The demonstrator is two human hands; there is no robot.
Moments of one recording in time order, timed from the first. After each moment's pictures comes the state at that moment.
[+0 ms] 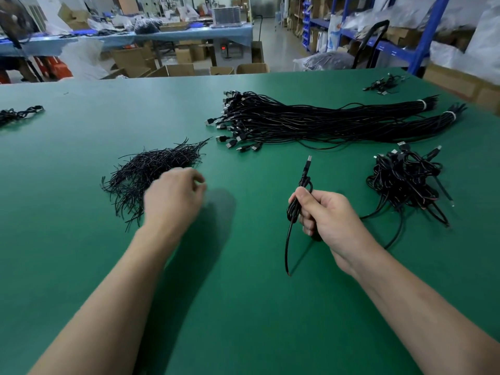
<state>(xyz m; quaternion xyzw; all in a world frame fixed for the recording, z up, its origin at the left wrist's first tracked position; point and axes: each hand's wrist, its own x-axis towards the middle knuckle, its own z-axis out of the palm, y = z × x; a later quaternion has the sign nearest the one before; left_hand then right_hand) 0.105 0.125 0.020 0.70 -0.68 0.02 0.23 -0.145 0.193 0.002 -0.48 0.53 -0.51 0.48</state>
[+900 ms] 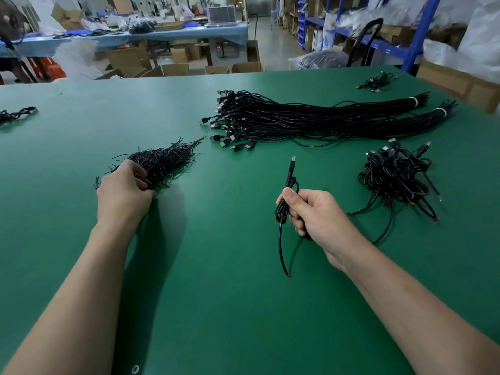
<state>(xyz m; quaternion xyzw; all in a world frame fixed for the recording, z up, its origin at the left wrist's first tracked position) 0.166 0.115 0.020 0.76 -0.56 -0.07 0.32 -0.148 0.191 -0.003 -0.51 0.52 -0.48 0.49</state>
